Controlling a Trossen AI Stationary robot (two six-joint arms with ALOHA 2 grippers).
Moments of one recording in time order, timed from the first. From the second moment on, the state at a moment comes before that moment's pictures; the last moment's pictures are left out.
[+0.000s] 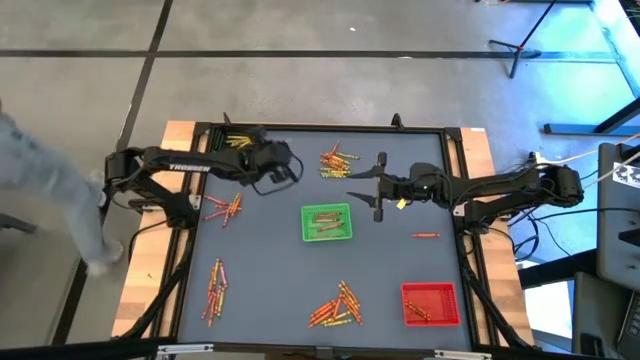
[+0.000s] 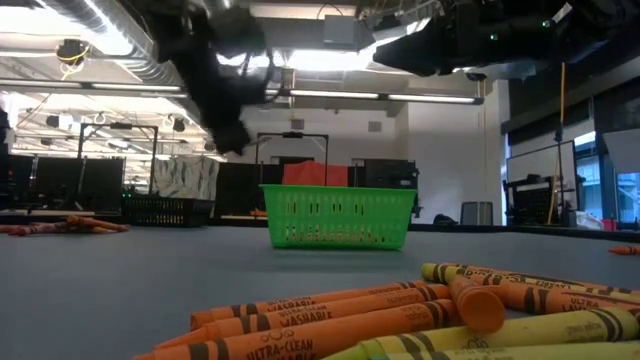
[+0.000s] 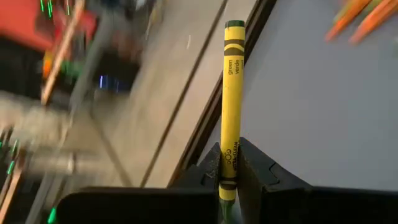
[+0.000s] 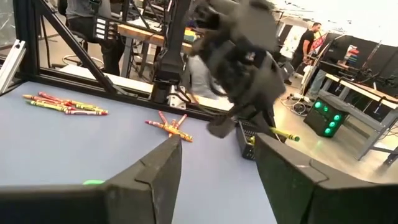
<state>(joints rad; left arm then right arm) 0.33 1.44 0.88 -0.33 -0.80 0.21 -0.09 1.21 0.55 0.60 -0.03 -0.30</state>
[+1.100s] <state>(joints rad) 0.68 1.44 0.82 -0.50 -0.51 0.07 -0.09 1.21 0.55 0.60 -0.03 -0.30</state>
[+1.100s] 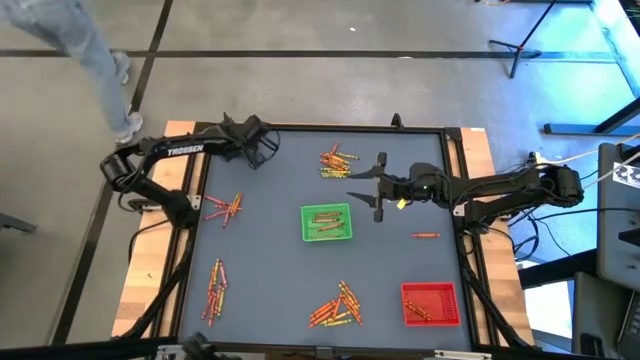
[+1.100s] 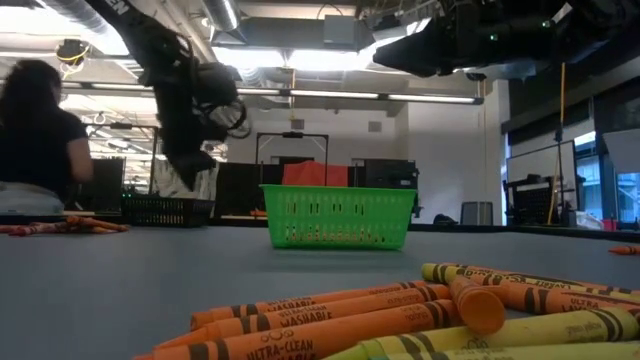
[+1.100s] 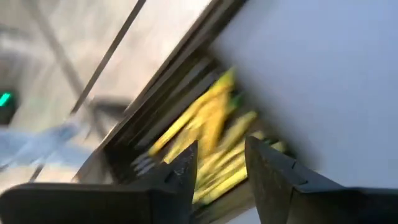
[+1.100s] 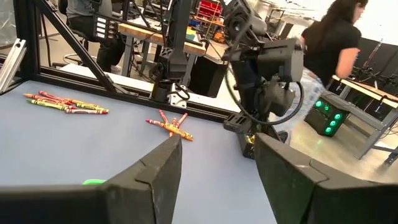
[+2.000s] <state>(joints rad) 0.07 1.44 0.52 0.66 -0.04 0.17 -0.09 1.20 0.95 -0.77 0.16 0.07</state>
